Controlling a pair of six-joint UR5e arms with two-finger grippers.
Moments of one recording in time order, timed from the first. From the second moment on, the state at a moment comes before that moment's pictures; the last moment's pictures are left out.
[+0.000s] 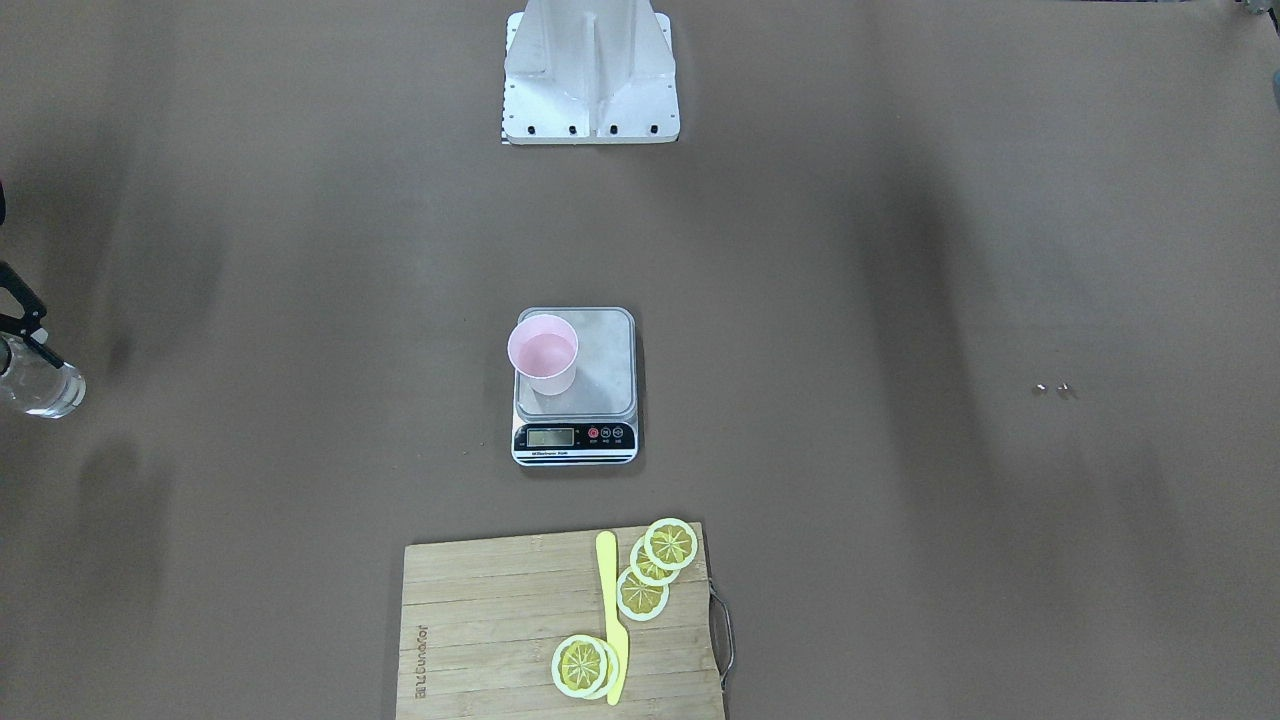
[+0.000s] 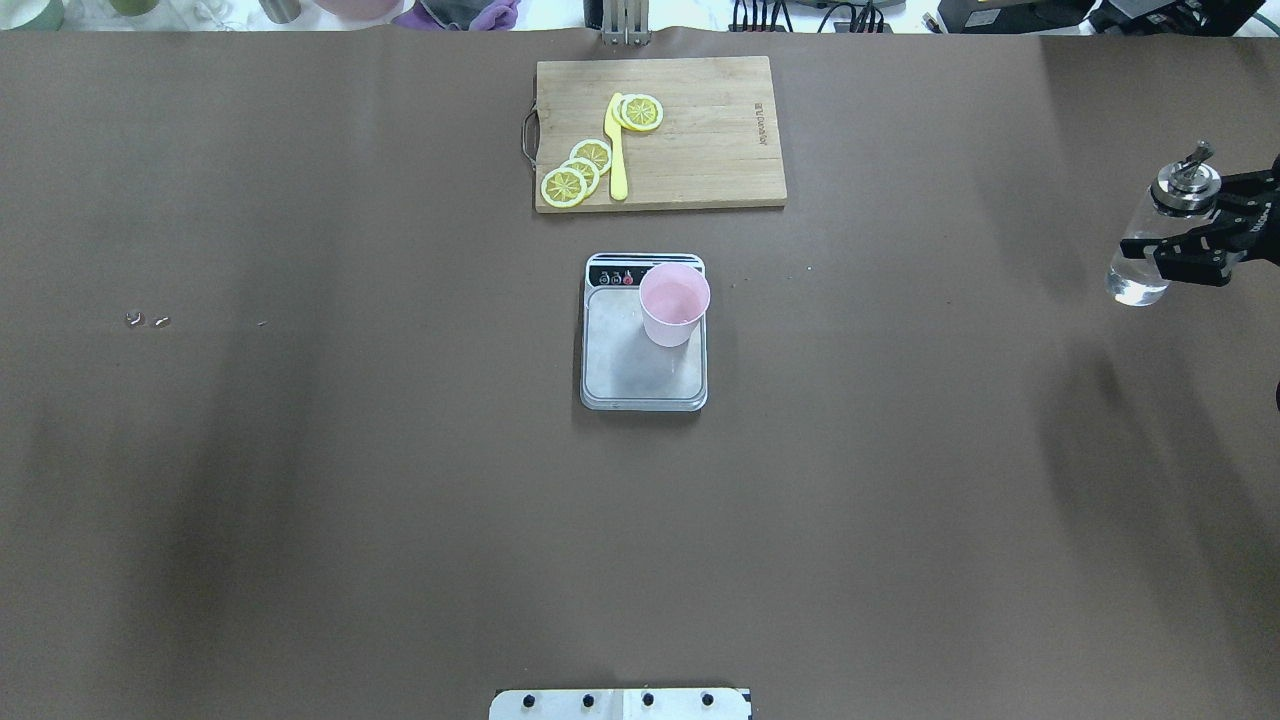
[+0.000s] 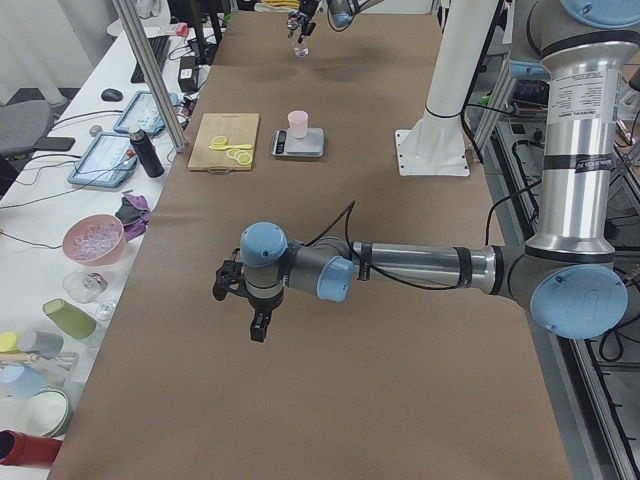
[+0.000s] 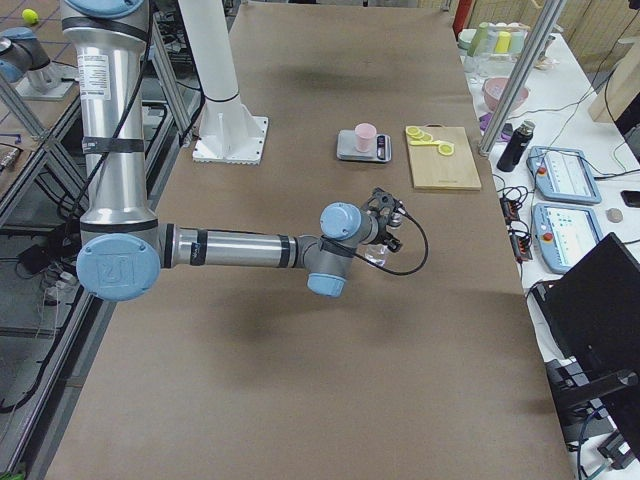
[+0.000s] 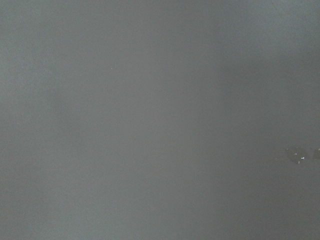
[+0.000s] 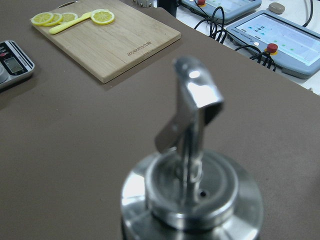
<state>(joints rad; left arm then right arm) -1.47 -1.55 -1.61 -1.81 -2.32 -0.10 1.18 -1.55 1.45 -0.19 2.23 0.32</state>
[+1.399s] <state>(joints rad) -1.47 -1.56 -1.62 -1.81 -2.33 -0.10 1.16 -1.47 1.17 0.14 2.19 0.42</state>
